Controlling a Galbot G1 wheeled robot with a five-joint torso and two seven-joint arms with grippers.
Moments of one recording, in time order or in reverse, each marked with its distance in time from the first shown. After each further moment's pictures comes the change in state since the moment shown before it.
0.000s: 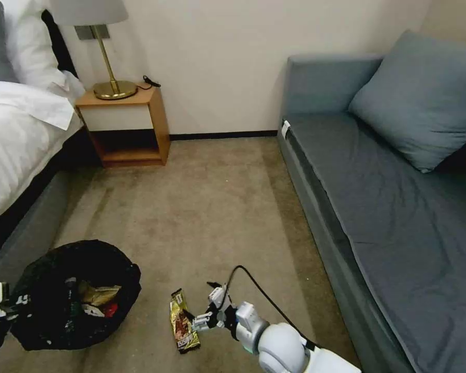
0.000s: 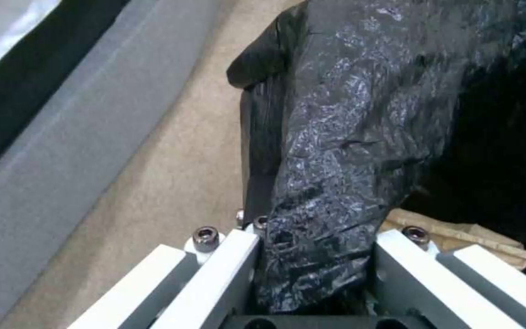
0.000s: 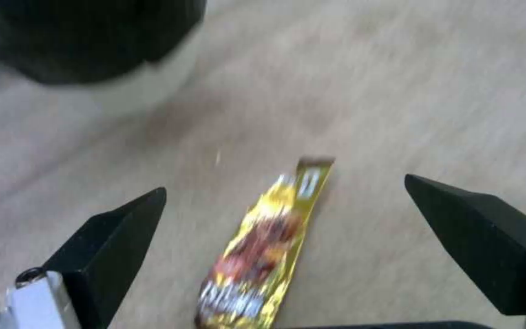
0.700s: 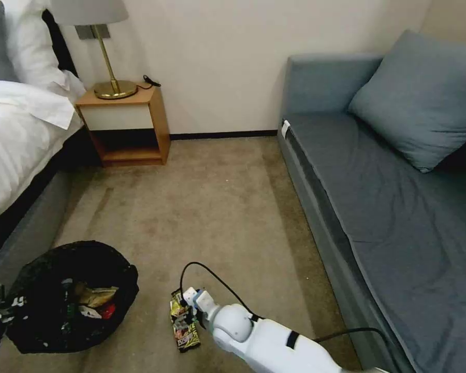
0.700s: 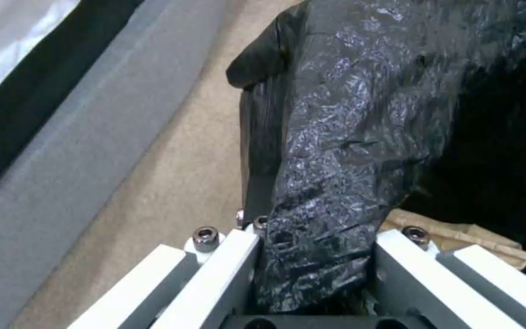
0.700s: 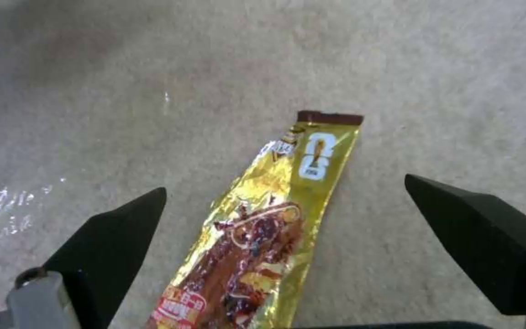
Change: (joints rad) left arm 0.019 -0.006 -0.018 -0.014 0.001 0.000 -0.003; right arm 0.205 0.320 -0.115 -0.476 0.025 -0.110 0.072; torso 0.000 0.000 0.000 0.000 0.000
